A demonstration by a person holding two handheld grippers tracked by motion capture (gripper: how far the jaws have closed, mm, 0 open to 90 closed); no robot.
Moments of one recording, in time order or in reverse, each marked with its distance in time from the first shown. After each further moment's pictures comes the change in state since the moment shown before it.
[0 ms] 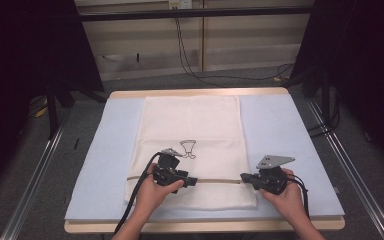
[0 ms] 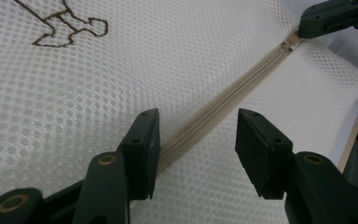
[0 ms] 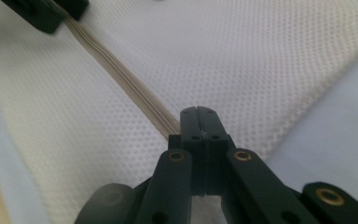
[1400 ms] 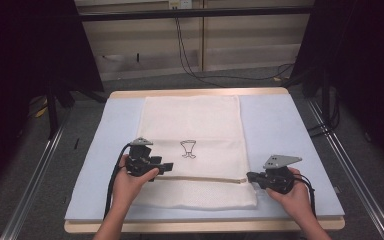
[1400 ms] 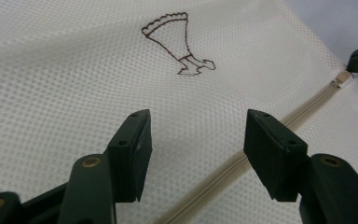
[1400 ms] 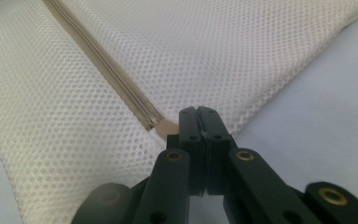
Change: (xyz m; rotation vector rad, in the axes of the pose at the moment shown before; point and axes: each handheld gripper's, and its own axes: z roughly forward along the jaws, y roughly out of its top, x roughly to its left) left arm 0.042 -0.005 -0.057 -0.140 0.142 -0.036; right arm -0.014 -0.009 -0.008 0.009 -0.031 -0.034
